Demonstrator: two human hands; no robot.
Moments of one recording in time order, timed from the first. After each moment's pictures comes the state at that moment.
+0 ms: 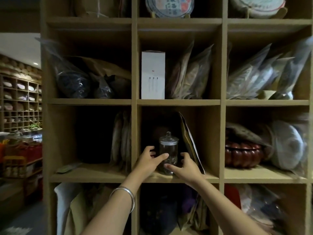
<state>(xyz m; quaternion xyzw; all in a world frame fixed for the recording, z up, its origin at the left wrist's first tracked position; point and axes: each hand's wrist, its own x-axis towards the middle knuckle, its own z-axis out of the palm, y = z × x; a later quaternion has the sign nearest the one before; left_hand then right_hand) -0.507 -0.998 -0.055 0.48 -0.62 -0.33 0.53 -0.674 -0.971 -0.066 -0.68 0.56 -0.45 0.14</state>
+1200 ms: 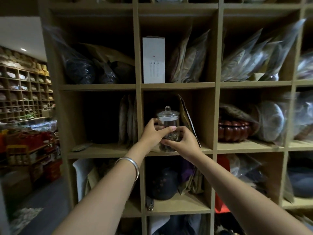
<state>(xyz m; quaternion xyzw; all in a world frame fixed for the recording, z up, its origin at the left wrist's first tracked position) -0.504 -0.904 -0.015 0.40 -0.66 -0.33 0.55 -0.649 -0.892 -0.050 -0.67 0.46 -0.57 0.14</state>
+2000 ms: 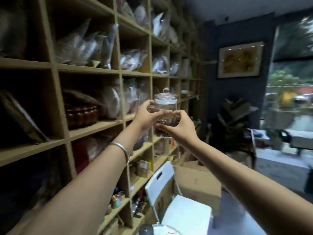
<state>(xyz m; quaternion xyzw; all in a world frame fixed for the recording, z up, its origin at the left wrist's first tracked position) -0.820 -0.715 -0.020 0.00 -0.74 -0.59 0.32 -0.887 -0.590 -0.062 -0.33 0.73 -0.57 -0.17</state>
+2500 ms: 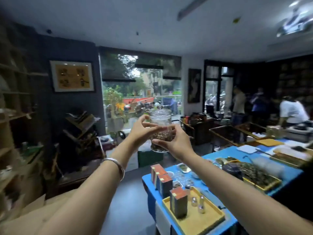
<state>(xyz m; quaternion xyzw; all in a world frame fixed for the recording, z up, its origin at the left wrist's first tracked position) -0.840 -0.257 -0.032 -0.36 -0.67 -0.65 -0.05 -0.754 -0.124 -0.073 0.04 0.81 -0.46 -0.38</state>
